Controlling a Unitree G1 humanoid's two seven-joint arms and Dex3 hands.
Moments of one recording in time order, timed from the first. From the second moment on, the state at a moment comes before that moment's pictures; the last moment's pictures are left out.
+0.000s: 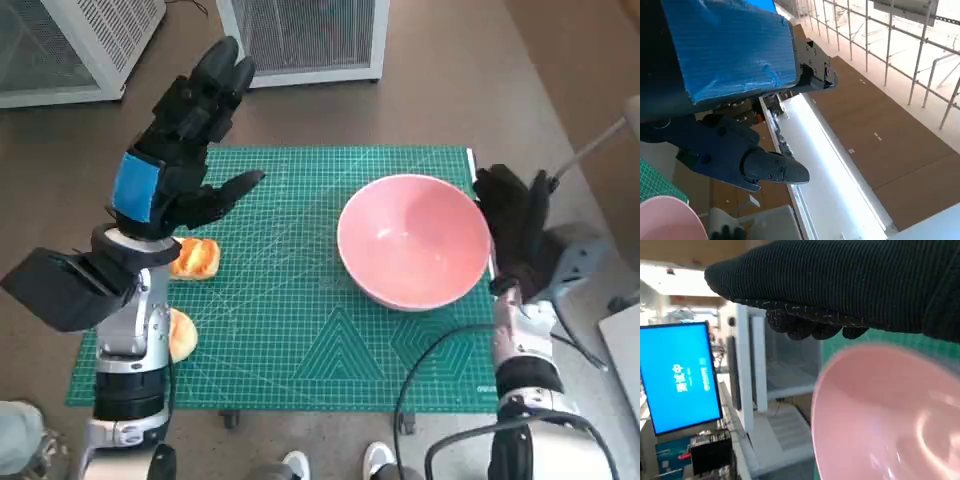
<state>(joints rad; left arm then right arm) -0.56 0.24 0.16 0.06 -0.23 -0.24 -0.34 -0.83 -0.16 -0.33 1.30 0.16 -0.49 0.18</state>
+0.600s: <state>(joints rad) -0.50 0.27 0.19 -0.01 -0.26 -0.17 -0.34 -0.85 -0.05 -0.35 1.30 0.16 -0.45 0.17</state>
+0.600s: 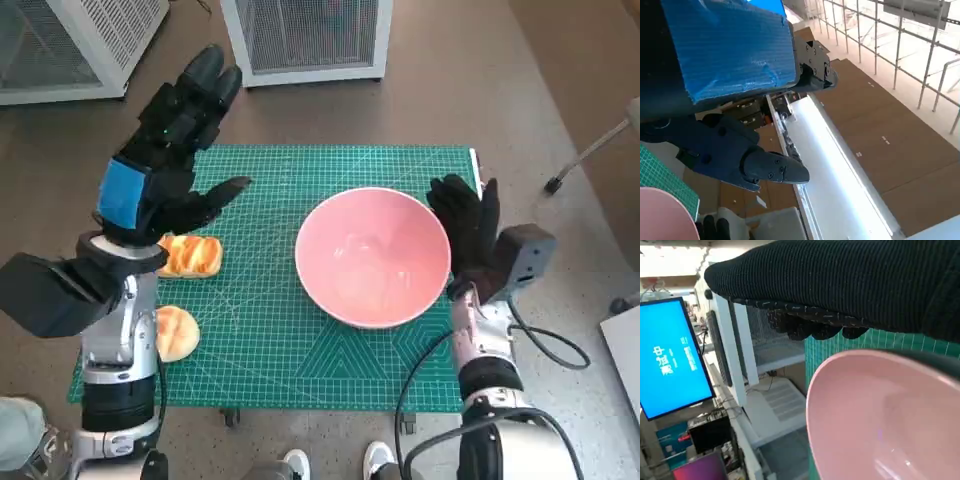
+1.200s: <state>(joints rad) -0.47 0.28 0.21 -0.07 -0.27 -0.13 -0.34 -0.90 0.01 -0.34 1.30 0.15 -0.42 0.16</state>
